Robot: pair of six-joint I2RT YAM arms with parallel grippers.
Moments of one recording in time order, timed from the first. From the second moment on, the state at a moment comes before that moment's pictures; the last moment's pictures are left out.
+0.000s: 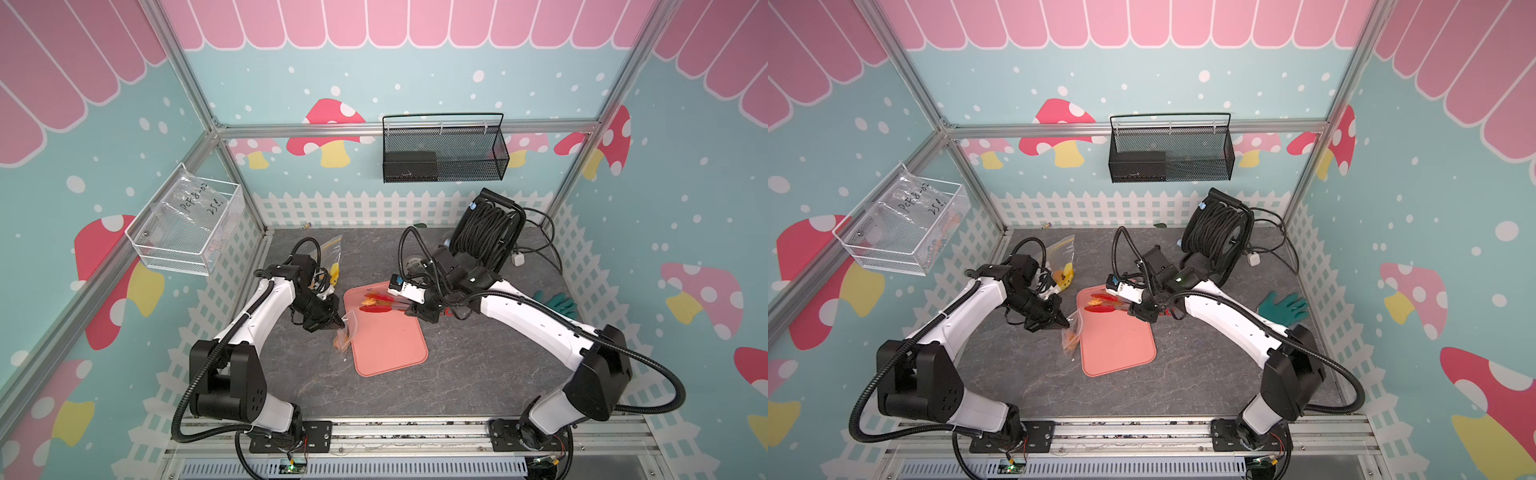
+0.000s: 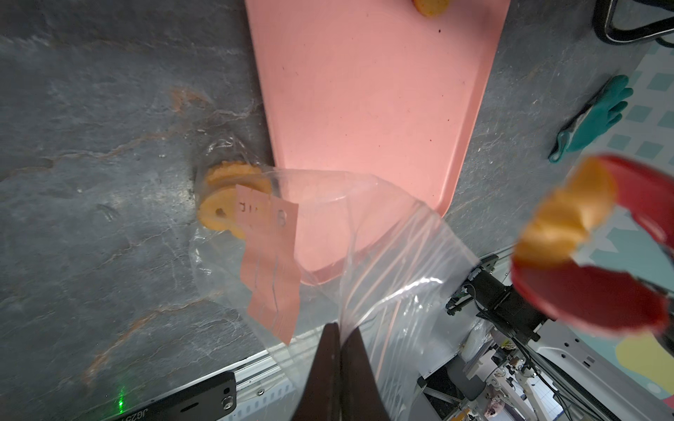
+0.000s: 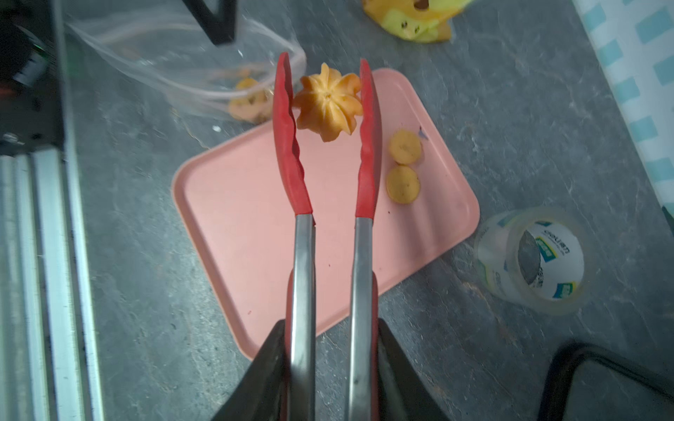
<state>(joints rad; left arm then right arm) -0.08 1.50 1.17 -1.21 0.57 -0.28 0.74 1.54 1.36 -0.76 -0.31 -0.53</state>
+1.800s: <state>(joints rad) -0.08 1.50 1.21 -1.23 0.58 -0.28 0.63 1.91 1.43 -0.61 -0.24 -0.57</state>
